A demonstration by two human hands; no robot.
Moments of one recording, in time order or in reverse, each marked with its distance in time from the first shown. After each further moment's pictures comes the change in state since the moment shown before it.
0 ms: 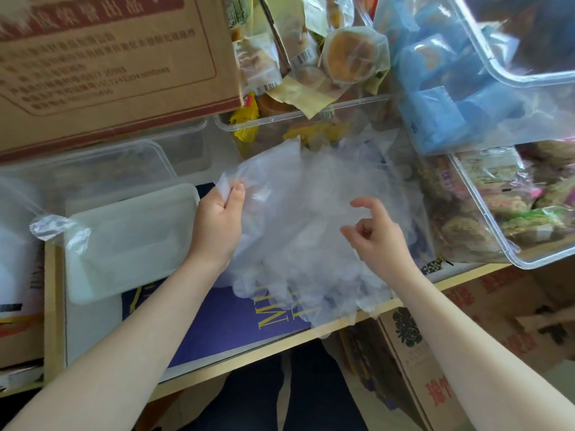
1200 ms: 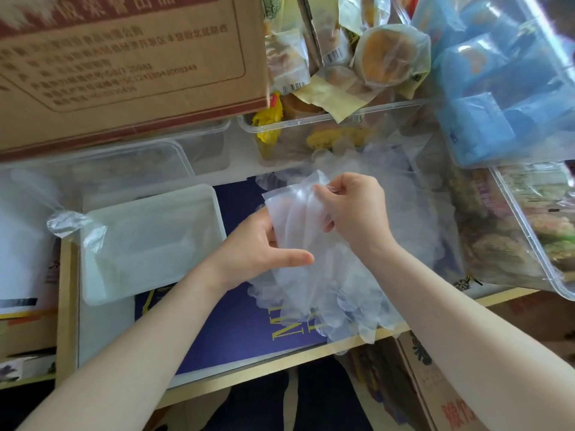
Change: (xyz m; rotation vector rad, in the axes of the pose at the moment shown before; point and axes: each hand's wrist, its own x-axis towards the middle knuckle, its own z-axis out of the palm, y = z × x) left_hand -0.005 0.003 -0.015 -0.063 -0.731 -0.051; right_hand 0.045 -0.088 0.035 0.133 0.058 0.119
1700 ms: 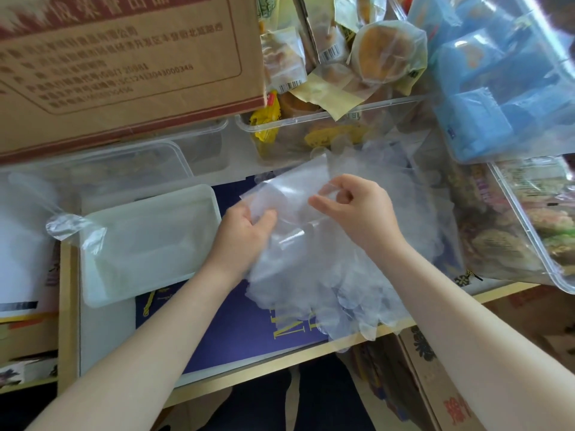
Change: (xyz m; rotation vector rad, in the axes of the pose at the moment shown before) left_hand 0.006 -0.003 0.004 0.078 0.510 -0.034; right_hand 0.003 0.018 -0.011 -0.125 -0.072 -0.133
